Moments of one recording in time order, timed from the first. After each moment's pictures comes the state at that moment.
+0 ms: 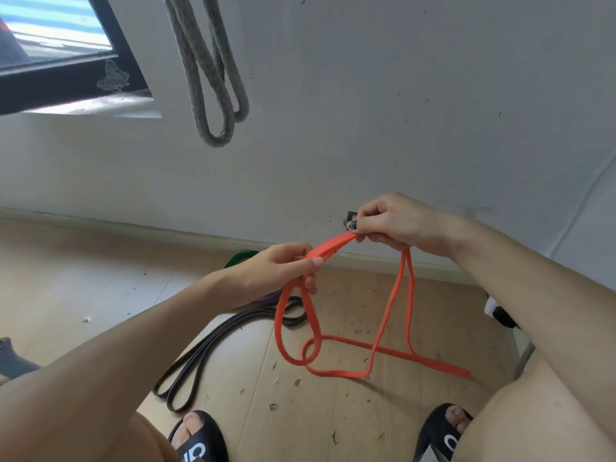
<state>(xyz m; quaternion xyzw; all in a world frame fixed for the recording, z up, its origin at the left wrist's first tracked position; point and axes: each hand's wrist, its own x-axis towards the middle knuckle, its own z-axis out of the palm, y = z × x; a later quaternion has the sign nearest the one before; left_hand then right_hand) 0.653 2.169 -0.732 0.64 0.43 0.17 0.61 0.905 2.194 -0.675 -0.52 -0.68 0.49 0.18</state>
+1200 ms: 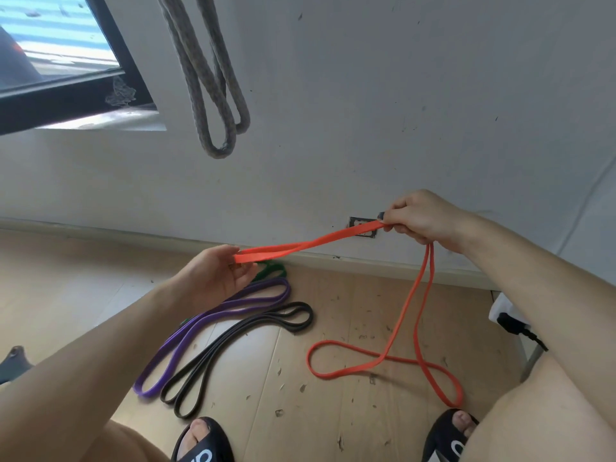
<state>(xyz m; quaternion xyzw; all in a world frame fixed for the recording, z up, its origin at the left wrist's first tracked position) 0.585 2.188 -0.746 0.15 0.49 0.44 0.74 0.942 2.216 -0.690 -0.61 -0.62 0.44 0.23</state>
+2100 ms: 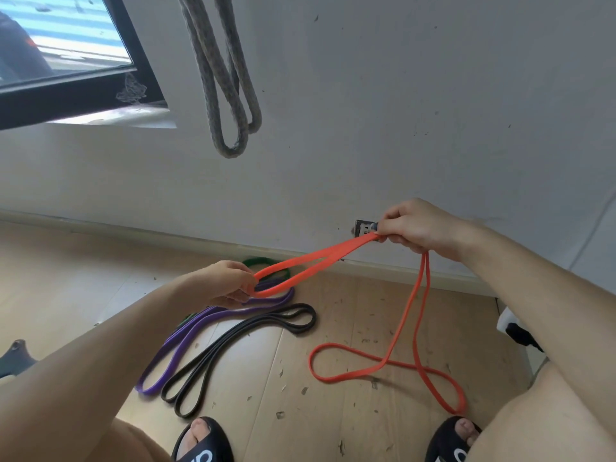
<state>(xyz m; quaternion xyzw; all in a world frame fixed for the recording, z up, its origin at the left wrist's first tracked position) 0.574 2.192 -0.757 0.47 0.72 0.10 0.50 0.920 2.211 -0.686 -0.59 -0.64 0.45 0.19</state>
